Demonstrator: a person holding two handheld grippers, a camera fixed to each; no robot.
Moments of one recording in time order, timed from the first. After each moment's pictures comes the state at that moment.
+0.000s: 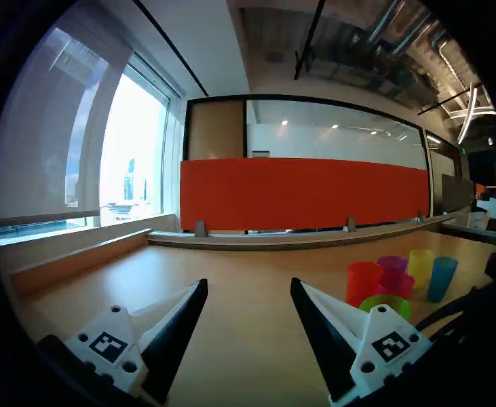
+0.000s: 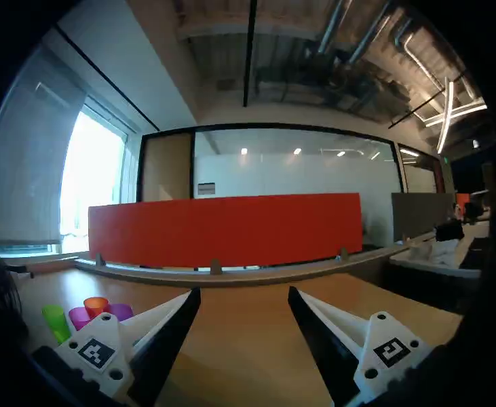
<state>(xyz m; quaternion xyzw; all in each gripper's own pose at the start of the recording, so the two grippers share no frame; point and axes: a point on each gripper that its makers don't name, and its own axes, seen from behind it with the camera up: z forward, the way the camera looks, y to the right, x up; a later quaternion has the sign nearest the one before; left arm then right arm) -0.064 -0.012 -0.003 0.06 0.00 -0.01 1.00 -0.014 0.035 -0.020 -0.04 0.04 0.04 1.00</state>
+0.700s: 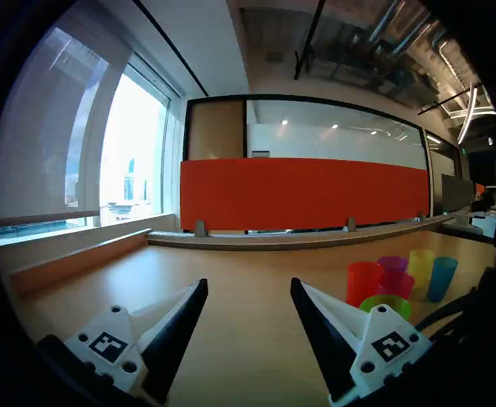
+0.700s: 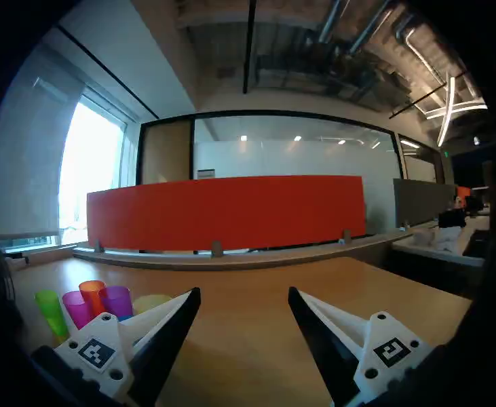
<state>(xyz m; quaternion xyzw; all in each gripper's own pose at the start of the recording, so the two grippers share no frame) -0.064 -0.013 -0.003 0.06 0.00 -0.01 1.00 -0.054 0.023 -0.009 -0.04 0.01 0.04 1.00</state>
